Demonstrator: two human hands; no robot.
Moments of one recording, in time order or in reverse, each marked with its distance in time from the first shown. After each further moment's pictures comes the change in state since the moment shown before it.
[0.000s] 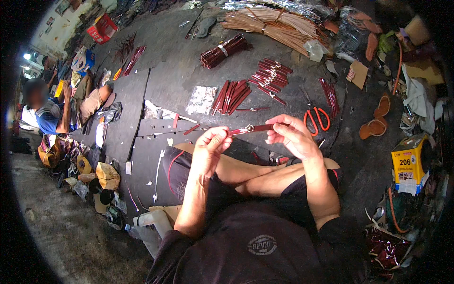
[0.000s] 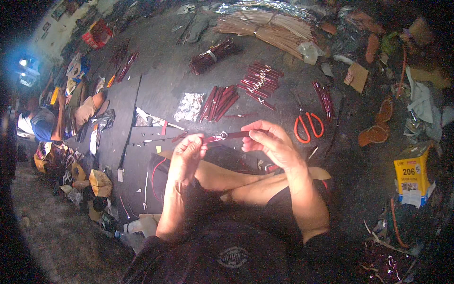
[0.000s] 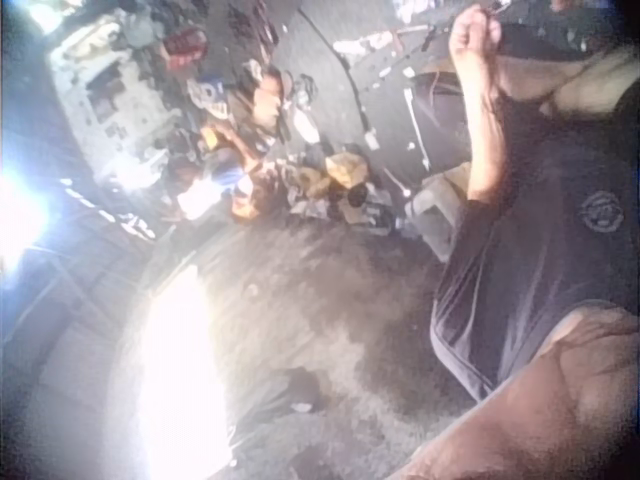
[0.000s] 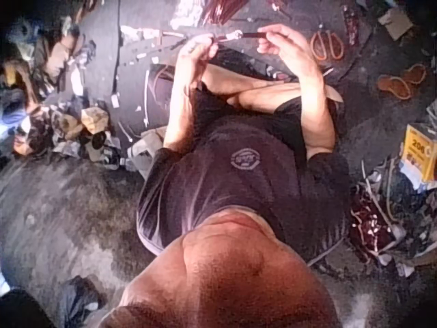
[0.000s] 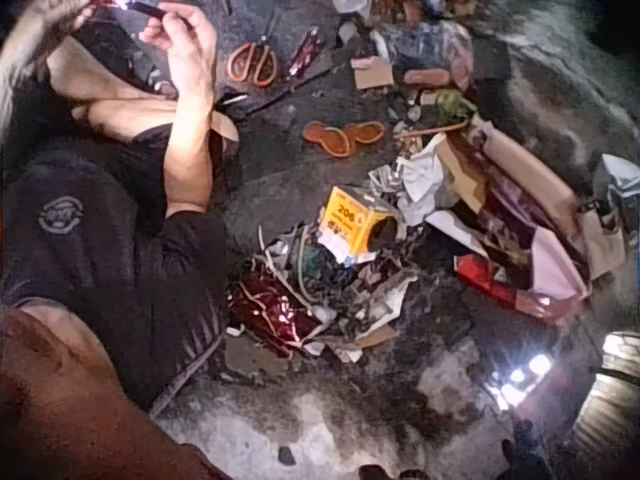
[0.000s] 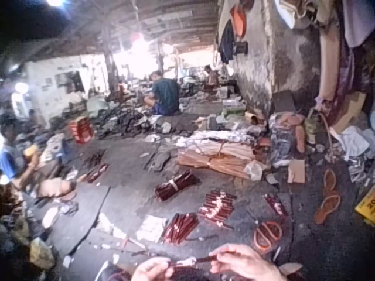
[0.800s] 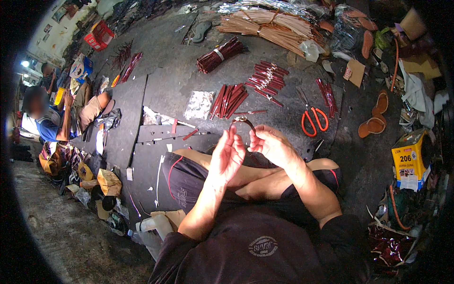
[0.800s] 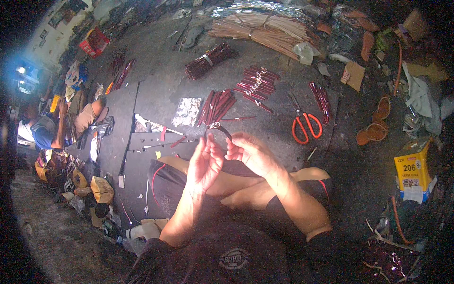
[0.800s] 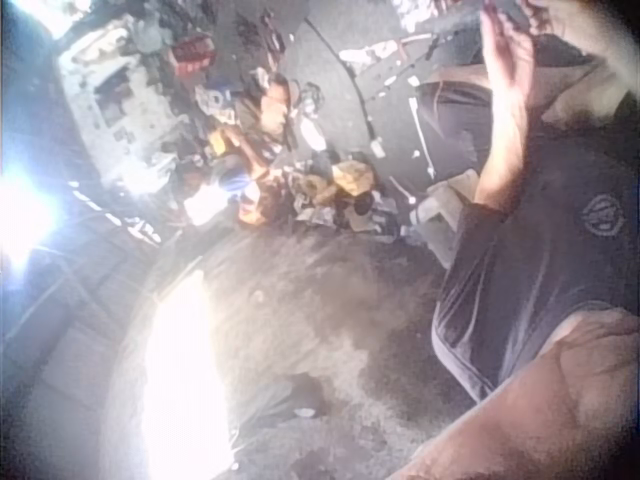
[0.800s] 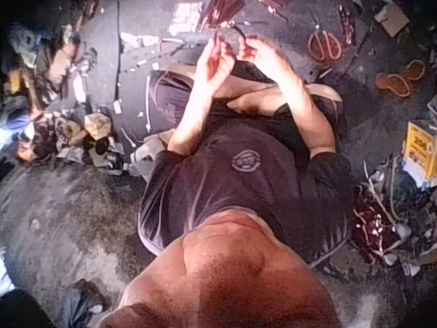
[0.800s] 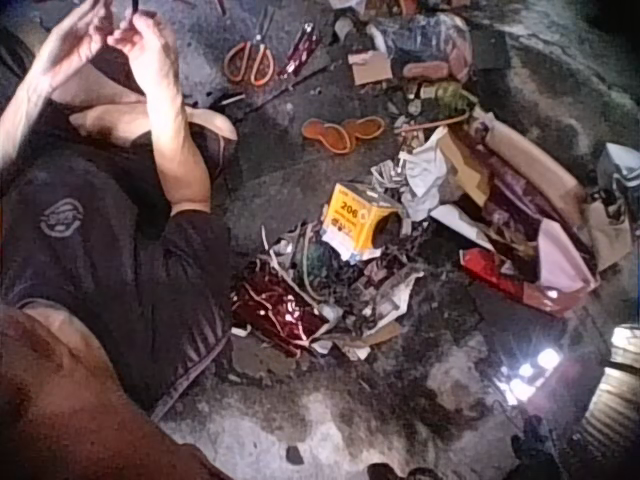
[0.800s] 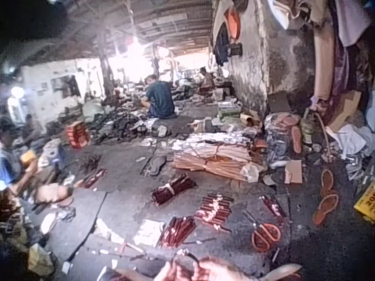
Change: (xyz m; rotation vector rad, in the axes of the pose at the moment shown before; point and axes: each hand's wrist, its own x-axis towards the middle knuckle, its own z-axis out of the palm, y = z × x) left_hand 0.012 -0.040 0.025 -0.850 -0.131 -0.266; right_hand 0.019 0.058 0.008 0.384 -0.011 0.077
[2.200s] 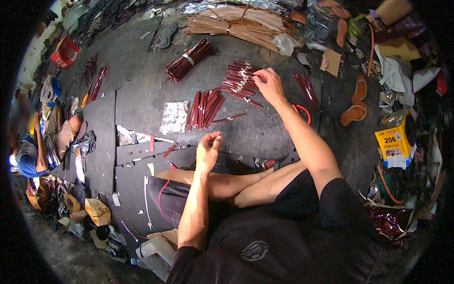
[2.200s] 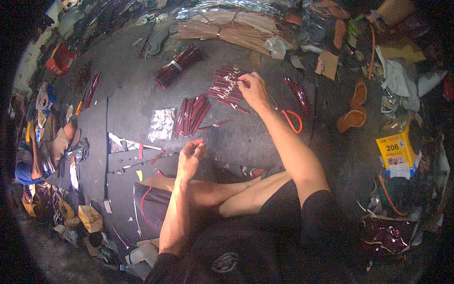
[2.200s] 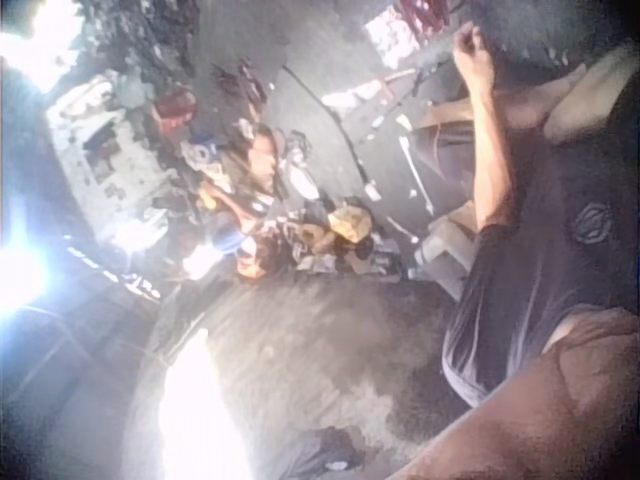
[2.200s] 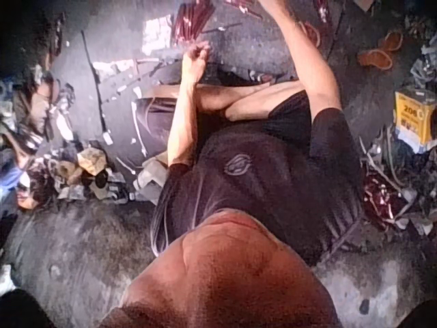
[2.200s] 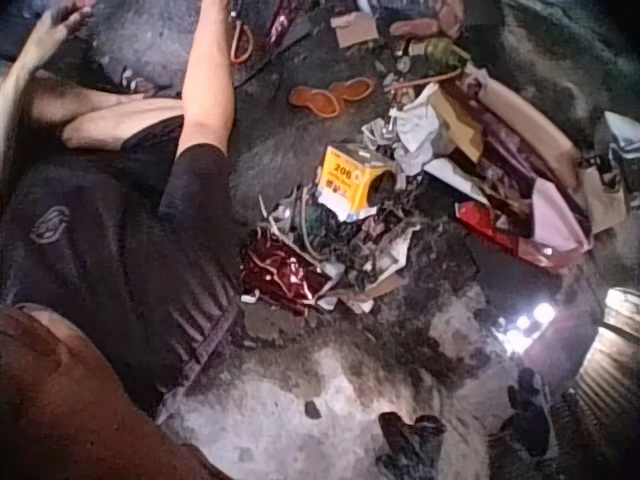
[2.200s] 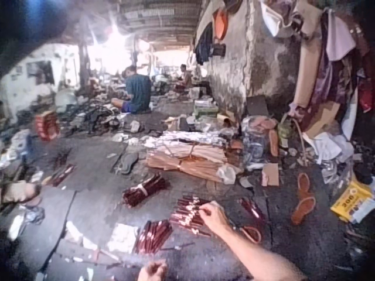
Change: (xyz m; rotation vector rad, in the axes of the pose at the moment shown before) left_hand 0.072 0.041 -0.061 1.620 0.295 0.178; right_hand 0.134 -0.120 -0.113 -1.600 0.670 -0.727
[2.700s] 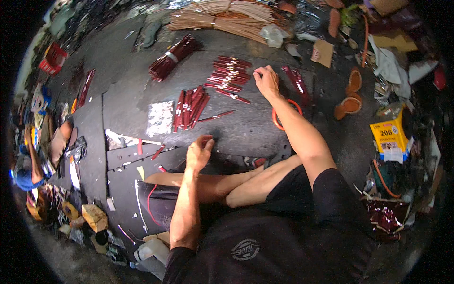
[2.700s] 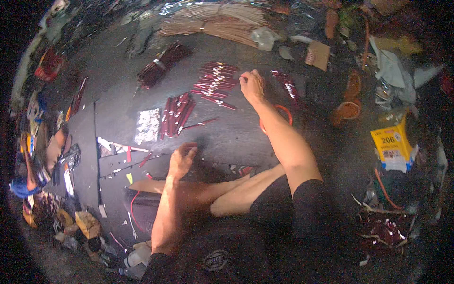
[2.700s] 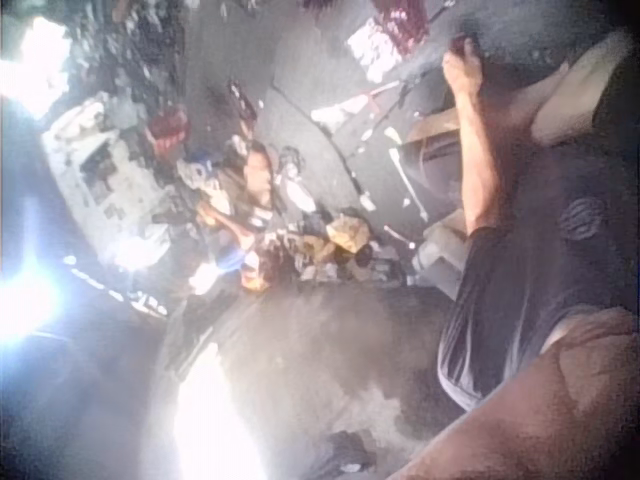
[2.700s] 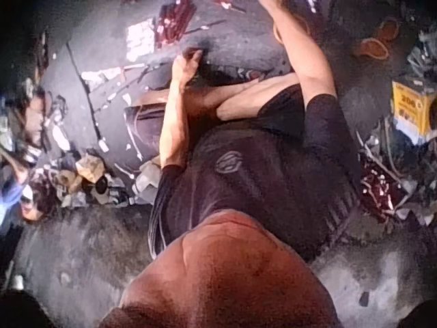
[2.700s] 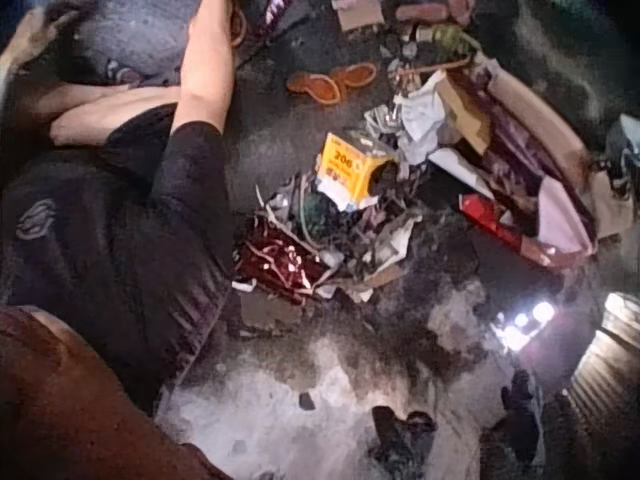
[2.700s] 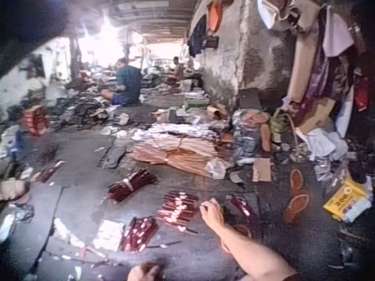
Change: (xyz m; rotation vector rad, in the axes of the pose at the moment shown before) left_hand 0.007 -0.008 0.009 0.414 -0.027 0.063; right_hand -0.003 0.092 0.005 -0.286 0.061 0.016
